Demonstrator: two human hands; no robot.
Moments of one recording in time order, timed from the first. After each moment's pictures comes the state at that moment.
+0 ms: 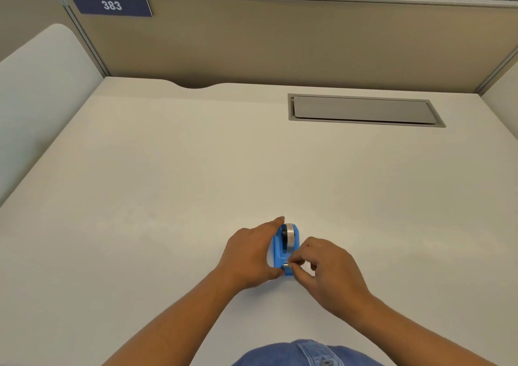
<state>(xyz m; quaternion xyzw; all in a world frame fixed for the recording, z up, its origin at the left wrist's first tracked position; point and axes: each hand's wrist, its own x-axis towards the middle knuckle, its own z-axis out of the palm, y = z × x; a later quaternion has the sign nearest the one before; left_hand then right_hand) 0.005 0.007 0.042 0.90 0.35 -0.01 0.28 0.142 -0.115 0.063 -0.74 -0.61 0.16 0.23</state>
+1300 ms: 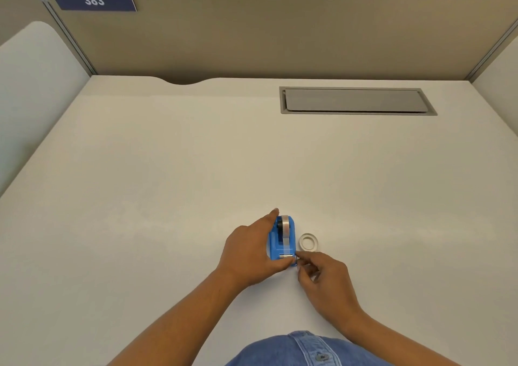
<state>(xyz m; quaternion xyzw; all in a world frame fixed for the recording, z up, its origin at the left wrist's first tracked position) 0.013 -0.002 0.034 0.88 0.37 0.04 0.30 0.137 -0.142 -0.001 -0.80 -0.43 0.23 0.35</state>
